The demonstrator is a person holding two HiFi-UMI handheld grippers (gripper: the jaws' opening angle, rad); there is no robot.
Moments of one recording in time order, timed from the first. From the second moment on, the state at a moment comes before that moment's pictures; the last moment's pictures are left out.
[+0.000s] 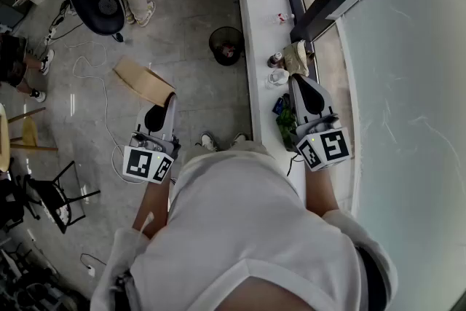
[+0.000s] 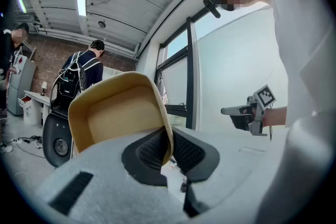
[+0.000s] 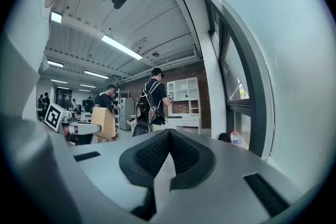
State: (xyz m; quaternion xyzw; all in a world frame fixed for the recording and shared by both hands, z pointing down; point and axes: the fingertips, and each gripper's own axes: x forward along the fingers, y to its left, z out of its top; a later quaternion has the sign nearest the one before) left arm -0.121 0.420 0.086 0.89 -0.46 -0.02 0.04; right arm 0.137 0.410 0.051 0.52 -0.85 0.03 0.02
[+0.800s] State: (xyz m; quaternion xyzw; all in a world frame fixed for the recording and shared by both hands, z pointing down) left arm -0.123 0.400 0.106 0.88 -0.48 0.00 0.05; right arm 0.122 0.377 0.083 0.48 -0.87 0.08 -0.01
